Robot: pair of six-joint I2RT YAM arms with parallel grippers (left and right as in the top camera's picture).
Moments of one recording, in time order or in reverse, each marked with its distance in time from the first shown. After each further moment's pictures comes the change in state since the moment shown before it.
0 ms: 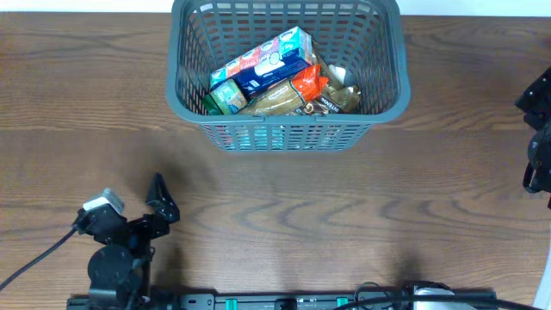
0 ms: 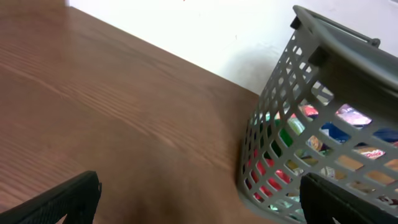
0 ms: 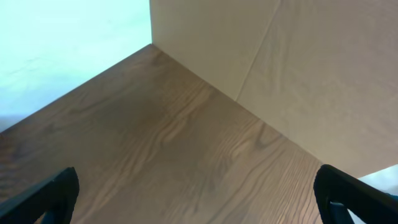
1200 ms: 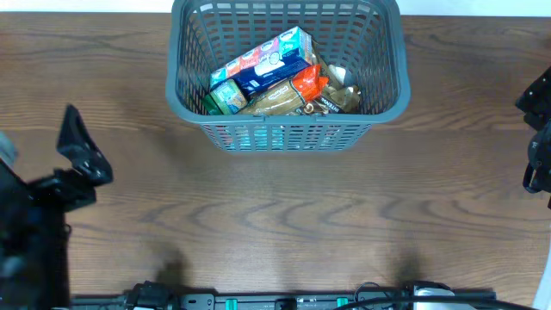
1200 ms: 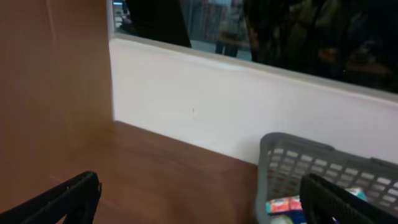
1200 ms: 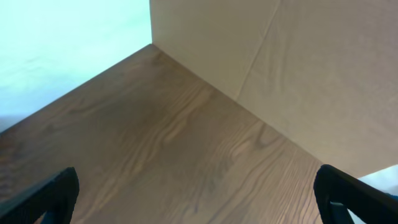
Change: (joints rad) left arm -0.033 0.668 1.134 -0.350 -0.149 0.230; right arm 0.000 0.000 0.000 0.000 0.000 0.000
